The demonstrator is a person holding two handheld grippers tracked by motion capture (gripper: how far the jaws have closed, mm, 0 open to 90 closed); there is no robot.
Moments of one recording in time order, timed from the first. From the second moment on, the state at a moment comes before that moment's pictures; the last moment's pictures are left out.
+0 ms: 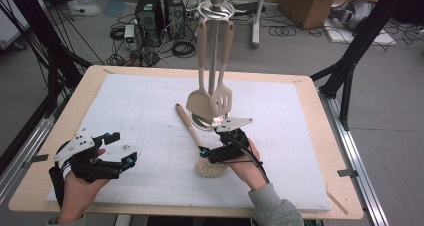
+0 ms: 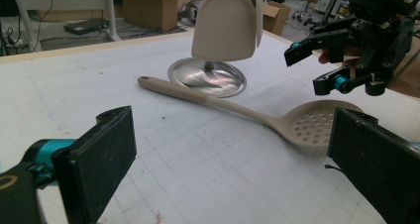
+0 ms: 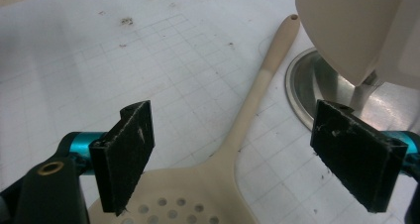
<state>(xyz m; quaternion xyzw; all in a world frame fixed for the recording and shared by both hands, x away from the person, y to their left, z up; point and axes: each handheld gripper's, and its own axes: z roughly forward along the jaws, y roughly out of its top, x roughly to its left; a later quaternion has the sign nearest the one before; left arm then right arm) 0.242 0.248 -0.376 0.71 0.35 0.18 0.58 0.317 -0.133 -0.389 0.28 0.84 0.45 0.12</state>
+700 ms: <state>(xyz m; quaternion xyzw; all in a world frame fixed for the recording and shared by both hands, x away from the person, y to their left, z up) 0.236 0.254 -0.376 0.71 0.36 0.18 0.58 0.335 -0.099 -0.406 0.28 0.87 0.39 0.11</state>
